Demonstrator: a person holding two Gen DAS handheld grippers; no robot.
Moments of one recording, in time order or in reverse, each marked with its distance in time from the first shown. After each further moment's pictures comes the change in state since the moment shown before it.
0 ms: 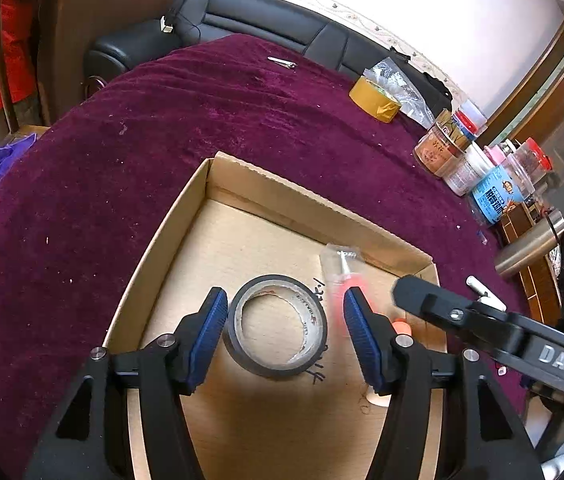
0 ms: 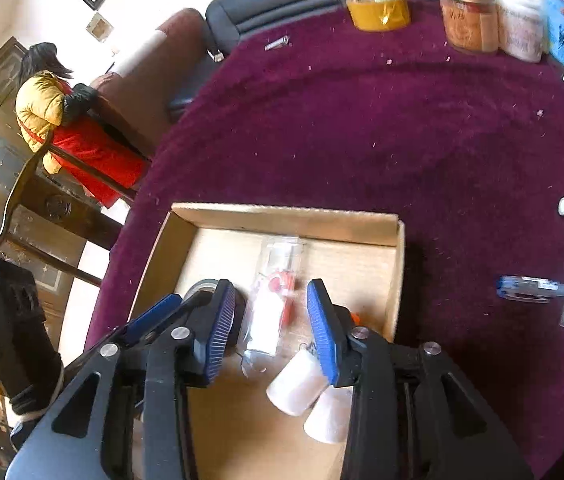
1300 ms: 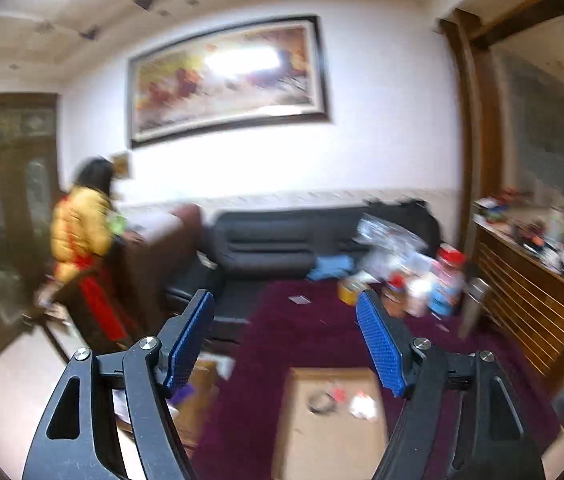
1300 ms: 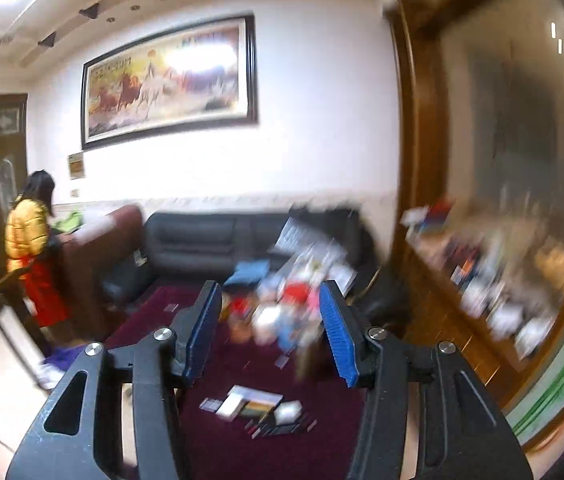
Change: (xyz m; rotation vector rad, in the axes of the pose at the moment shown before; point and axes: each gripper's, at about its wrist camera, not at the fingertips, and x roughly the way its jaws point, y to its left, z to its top) left arm -0.476 -0.142 -0.022 0.403 -0.694 0.280; right arm -0.623 0.090 -0.033 -0.301 -0.810 -0.548
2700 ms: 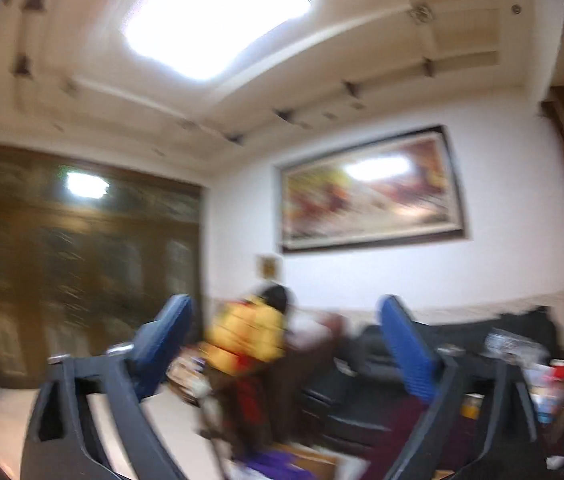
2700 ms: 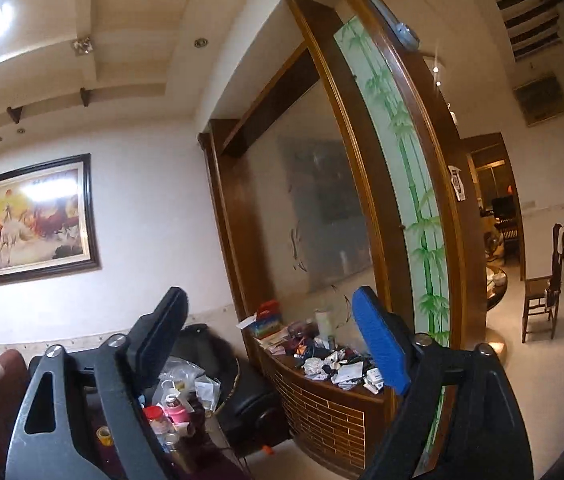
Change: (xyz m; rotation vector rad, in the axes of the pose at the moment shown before) left arm -0.171 0.118 0.080 -0.069 -0.385 0.518; right arm -0.268 -0.160 0.015 0.285 -0.349 -0.507
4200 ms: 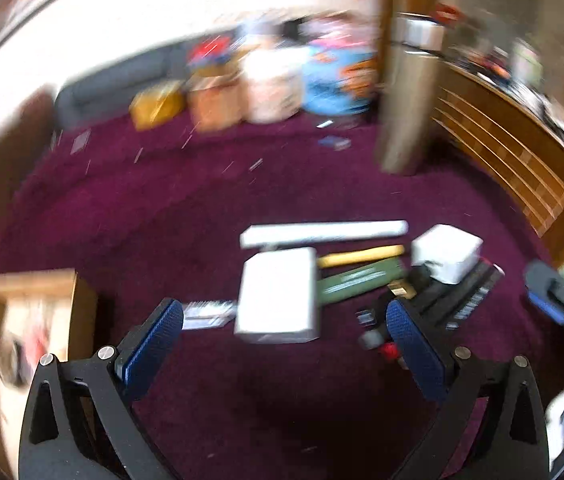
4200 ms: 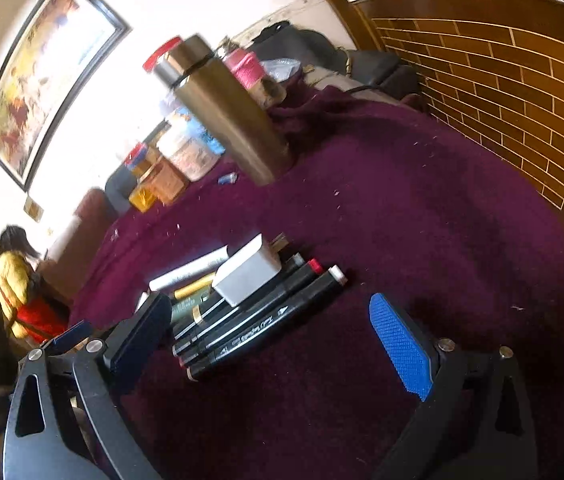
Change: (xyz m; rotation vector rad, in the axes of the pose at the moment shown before) left arm 0.019 -0.610 -0.493 0.352 0.895 -0.924; right arm 0.315 0.121 -0.675 0.327 0.940 0.422
